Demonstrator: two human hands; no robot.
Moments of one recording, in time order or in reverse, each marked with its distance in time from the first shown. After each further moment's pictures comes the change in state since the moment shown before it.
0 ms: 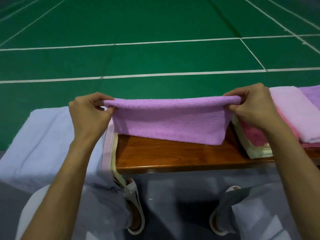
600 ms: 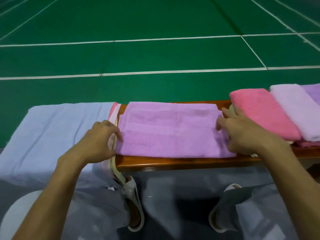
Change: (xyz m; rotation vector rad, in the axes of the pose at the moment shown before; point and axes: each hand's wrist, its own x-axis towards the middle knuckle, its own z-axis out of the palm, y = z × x) left_hand -0.037 -0.023 -0.006 0.517 -0.922 -0.023; right_hand -0.038 0.004 0.024 -0.804 -0.636 -0.096
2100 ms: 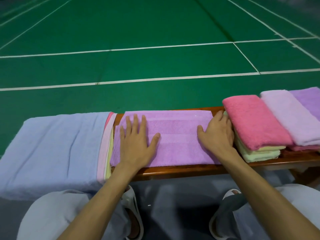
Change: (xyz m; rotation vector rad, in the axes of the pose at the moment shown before) left_hand 0.063 0.081 0.076 -0.093 0.446 0.033; right_hand 0.065 -0.041 0.052 0.515 0.510 0.517
